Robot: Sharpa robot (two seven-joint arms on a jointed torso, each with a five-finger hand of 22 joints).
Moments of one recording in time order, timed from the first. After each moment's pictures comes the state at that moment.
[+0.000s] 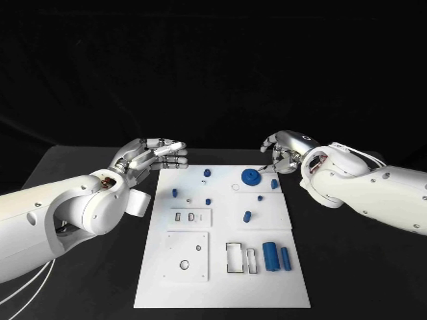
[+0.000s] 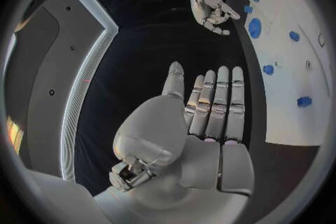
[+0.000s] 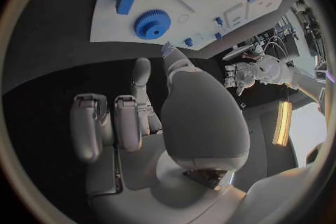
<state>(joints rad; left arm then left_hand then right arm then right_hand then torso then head) 1.20 -0.97 0.01 1.66 -0.14 -0.31 0.33 1.40 0.29 -0.44 -0.16 0.15 0.83 0.21 0.25 0.26 1.05 0.18 0.07 0.08 0.96 0.14 0.24 0.33 0.16 0.86 0.24 0.29 0.09 1.33 -0.77 -0.11 1.39 -1.40 -0.41 -0.26 1.38 -0.24 0.11 0.25 0.14 0.77 0.13 0.28 0.48 1.34 0.06 0.92 1.05 1.47 -0.02 1.51 1.31 0.04 1.46 0.09 1.49 1.31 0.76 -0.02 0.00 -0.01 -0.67</state>
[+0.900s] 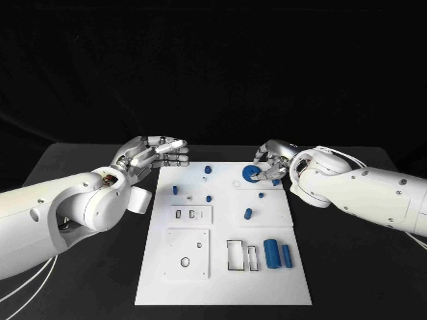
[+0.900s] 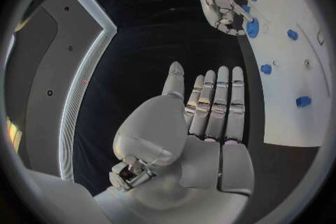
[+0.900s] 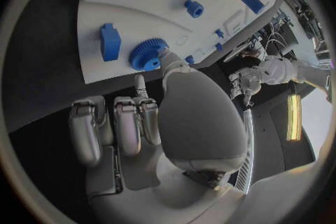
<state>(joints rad) 1.20 -0.96 0.01 1.64 -0.14 -0.30 0.33 1.40 0.29 -0.44 -0.16 0.15 0.83 0.21 0.25 0.26 1.05 0.18 0.07 0.08 0.96 0.14 0.24 0.33 0.16 0.86 0.24 0.29 0.09 1.30 -0.68 -0.12 1.30 -1.32 -0.32 -0.27 1.39 -0.22 0.13 0.29 0.20 0.78 0.14 0.34 0.48 1.46 0.07 1.57 1.31 1.47 0.00 1.57 1.31 0.01 1.46 0.11 1.57 1.31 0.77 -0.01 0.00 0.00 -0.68</state>
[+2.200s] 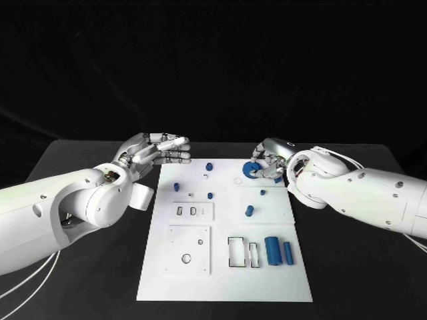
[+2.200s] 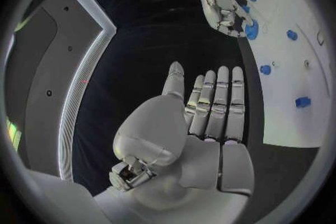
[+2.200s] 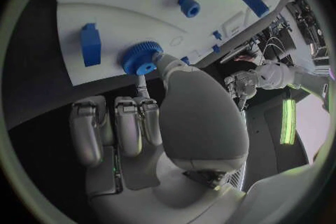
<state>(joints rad) 1.20 -0.95 0.01 1.64 -0.14 -0.30 0.33 1.40 0.29 -0.44 -0.16 0.15 0.83 0.21 0.25 0.26 1.04 0.18 0.07 0.08 0.96 0.14 0.24 0.33 0.16 0.86 0.24 0.29 0.09 1.28 -0.66 -0.12 1.31 -1.37 -0.36 -0.25 1.41 -0.19 0.37 0.24 0.21 0.91 0.14 0.32 0.46 1.46 0.05 1.57 1.31 1.47 -0.02 1.57 1.31 0.01 1.47 0.09 1.57 1.31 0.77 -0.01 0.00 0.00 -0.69</state>
